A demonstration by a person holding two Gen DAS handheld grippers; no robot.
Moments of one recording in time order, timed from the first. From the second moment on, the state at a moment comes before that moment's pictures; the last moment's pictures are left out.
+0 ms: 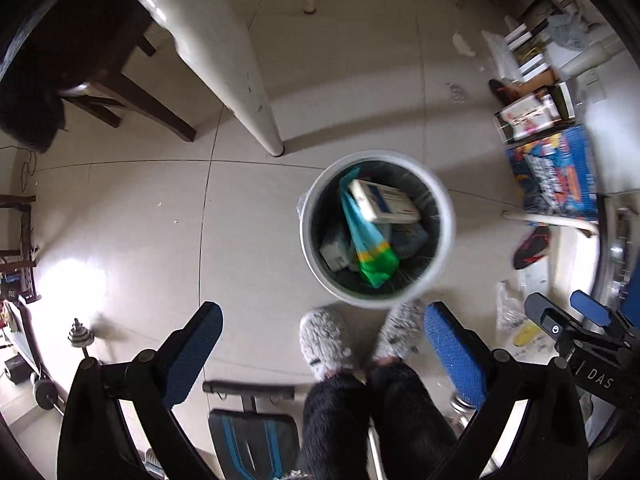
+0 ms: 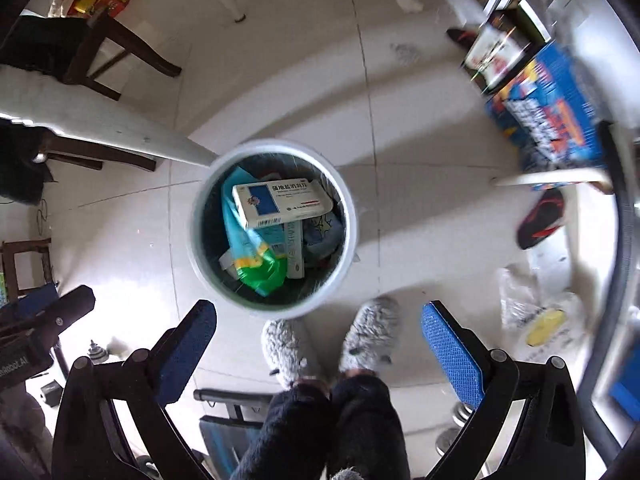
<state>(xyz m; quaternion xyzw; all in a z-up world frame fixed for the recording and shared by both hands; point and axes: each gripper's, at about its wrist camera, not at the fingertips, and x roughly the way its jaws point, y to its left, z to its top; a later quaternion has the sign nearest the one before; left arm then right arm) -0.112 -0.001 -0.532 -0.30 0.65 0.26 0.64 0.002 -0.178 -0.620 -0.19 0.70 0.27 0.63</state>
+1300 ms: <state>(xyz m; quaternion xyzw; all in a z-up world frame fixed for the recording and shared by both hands) -0.167 -0.088 -0.067 -0.35 0.51 0.16 0.77 -0.044 -0.282 -0.025 -0.11 0.64 0.41 0.64</state>
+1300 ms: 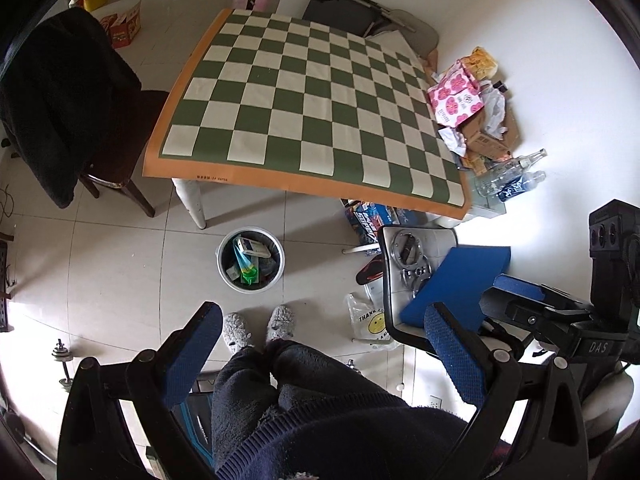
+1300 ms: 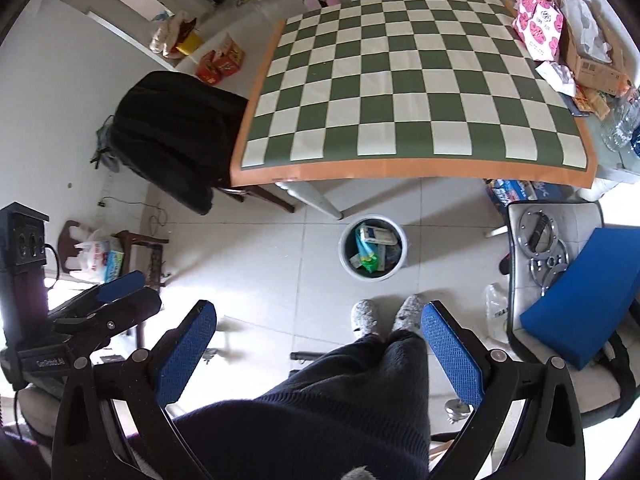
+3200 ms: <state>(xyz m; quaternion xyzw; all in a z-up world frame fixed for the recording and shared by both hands) -0.168 -0.100 -0.030 -0.34 0.49 0.15 0.79 -0.044 -0.274 0.004 -0.09 0.64 0.43 0.63</state>
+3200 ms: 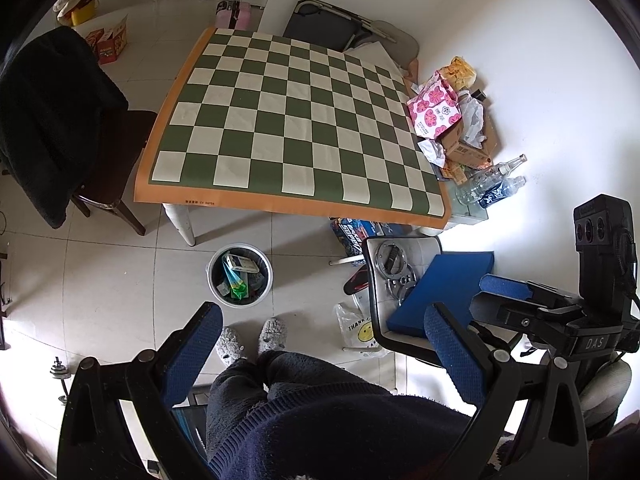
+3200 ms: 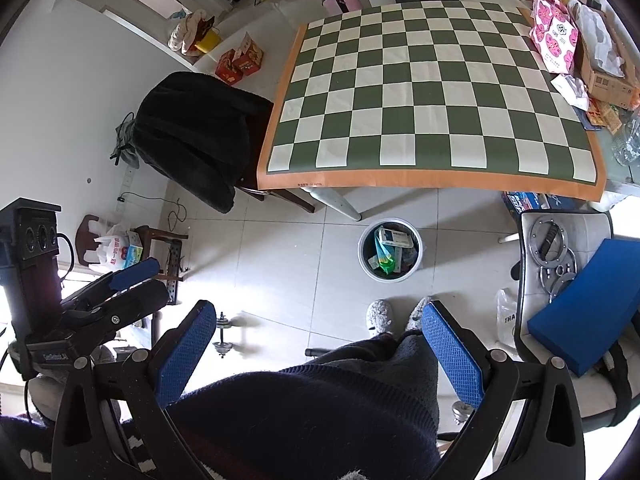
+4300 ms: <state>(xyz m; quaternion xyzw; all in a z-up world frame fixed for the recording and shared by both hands) -0.162 -0.094 -0.019 -0.35 0.49 0.15 0.79 -0.046 -0.262 0.006 -0.08 0.64 0.43 0.63</state>
